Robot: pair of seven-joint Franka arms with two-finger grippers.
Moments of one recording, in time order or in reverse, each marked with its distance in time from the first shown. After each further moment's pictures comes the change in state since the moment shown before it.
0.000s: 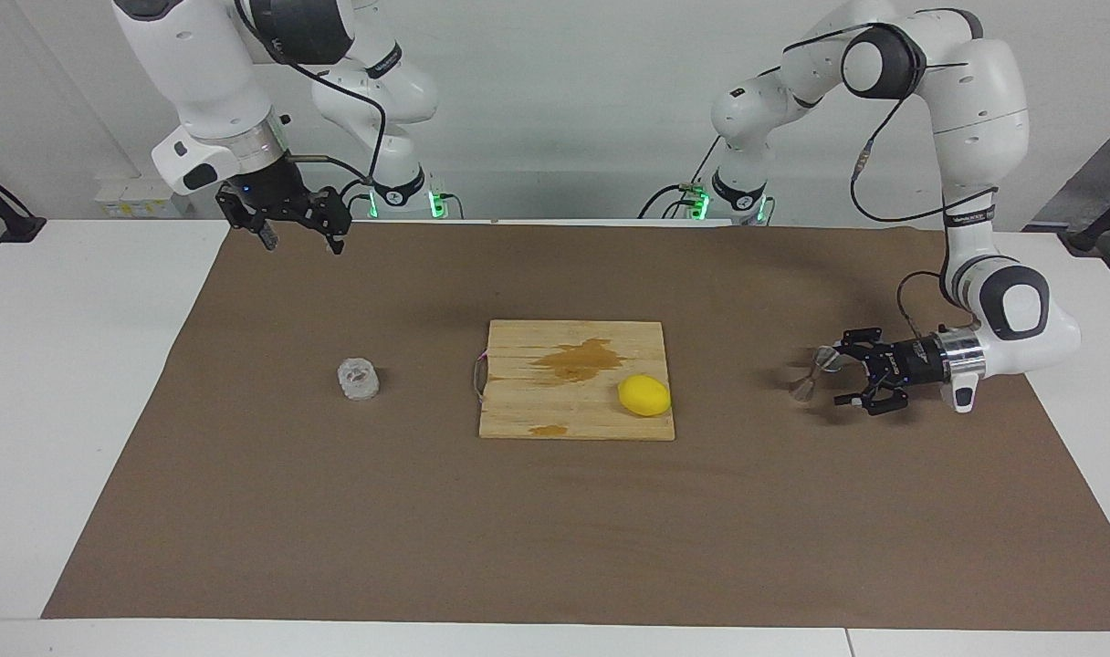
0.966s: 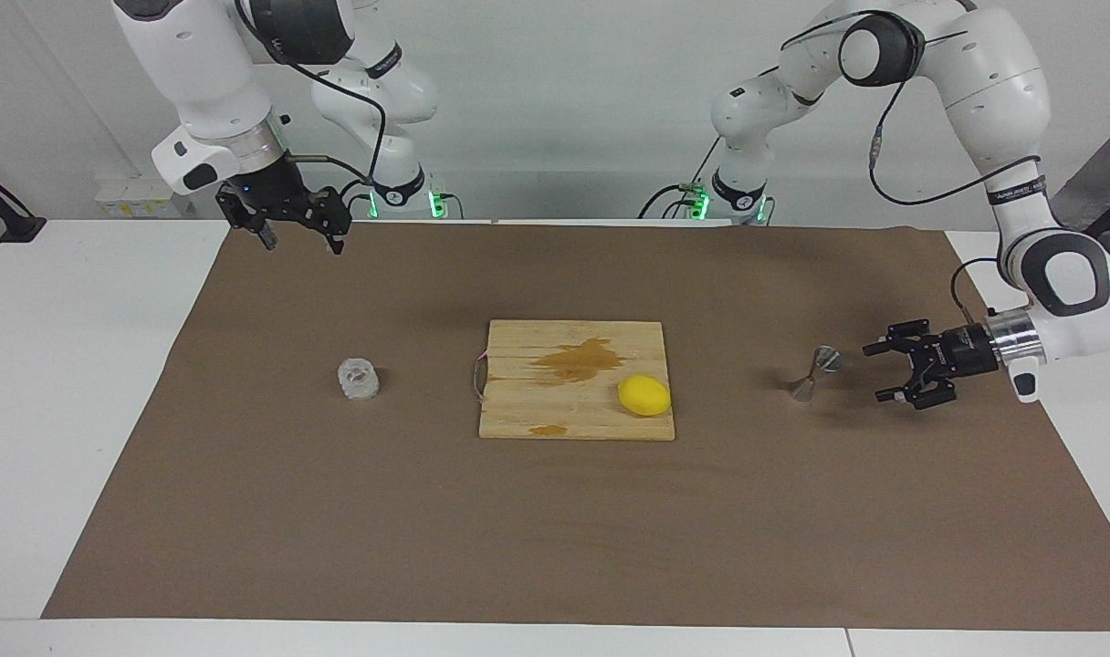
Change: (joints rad) left arm -0.003 -0.019 0.000 0.100 0.129 0.025 0.000; right arm 0.000 0.000 0.000 0.000 0.000 0.000 0.000
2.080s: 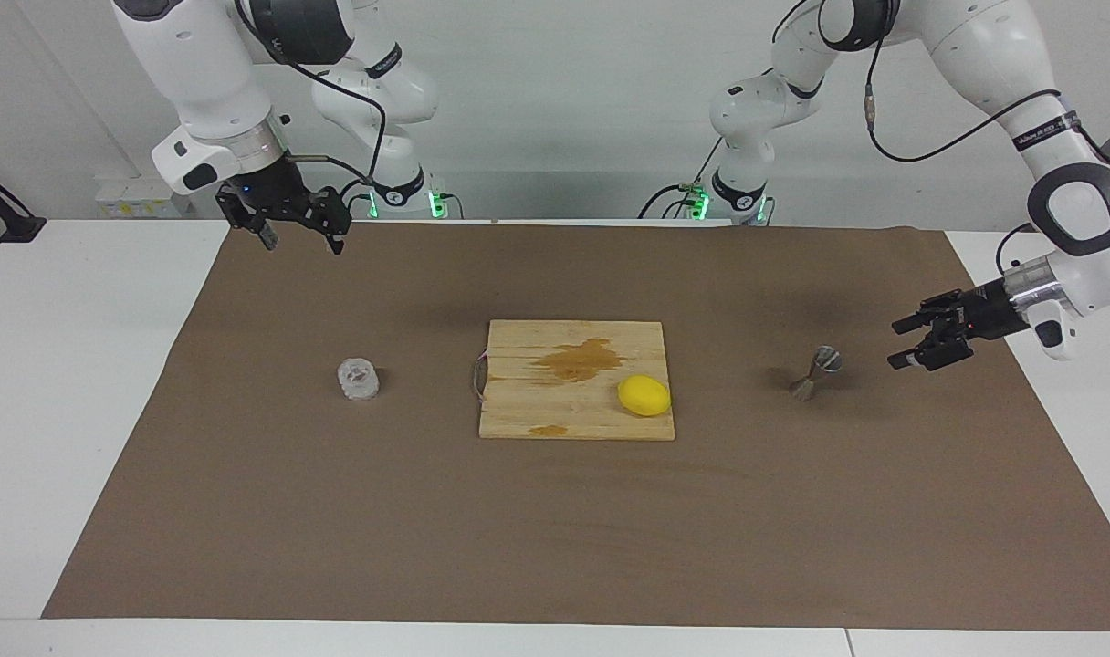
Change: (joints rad) left arm -0.073 -0.179 0.008 0.067 0.277 0.012 0.119; right arm 0.000 0.000 0.000 0.000 0.000 0.000 0.000
